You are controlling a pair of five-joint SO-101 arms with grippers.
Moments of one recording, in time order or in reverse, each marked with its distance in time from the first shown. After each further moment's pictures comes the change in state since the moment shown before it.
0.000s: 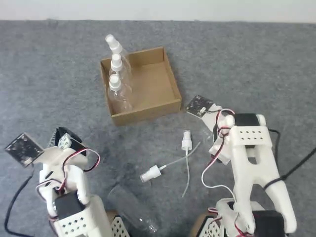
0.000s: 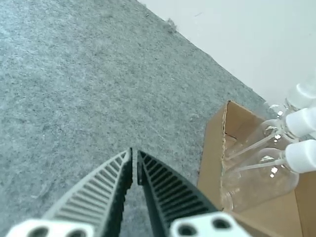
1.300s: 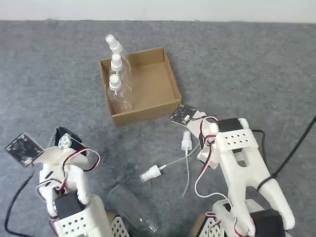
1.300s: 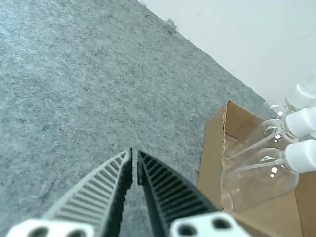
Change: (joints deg) left arm 0.0 0.0 0.0 0.0 0.0; right arm -9.1 0.0 3.4 -3.0 -2.5
